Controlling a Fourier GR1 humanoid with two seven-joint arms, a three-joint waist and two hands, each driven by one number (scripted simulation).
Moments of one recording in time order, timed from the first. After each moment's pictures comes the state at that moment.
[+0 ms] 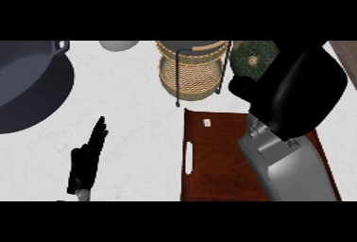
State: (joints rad) left arm 0.03 0.18 -0.20 -1.41 0.03 0.28 0.03; right arm -0.74 -0.01 0.24 -1.76 1.59 0.11 1.25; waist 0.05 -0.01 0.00
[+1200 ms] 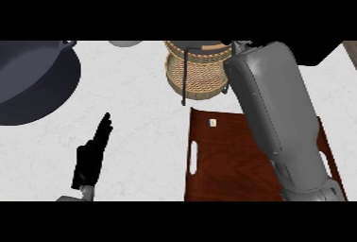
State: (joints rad) left arm 0.00 0.17 -0.21 -1.40 0.02 0.26 0.02; right arm -1.13 0.00 -0.07 -1.16 1.48 0.08 1.25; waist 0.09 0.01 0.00
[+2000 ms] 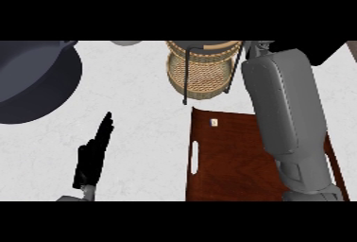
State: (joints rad) left arm 0.00 0.16 -0.22 -1.41 0.01 0.26 0.03; right arm -1.06 -0.01 -0.20 -1.16 1.34 -0.36 1.15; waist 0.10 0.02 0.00
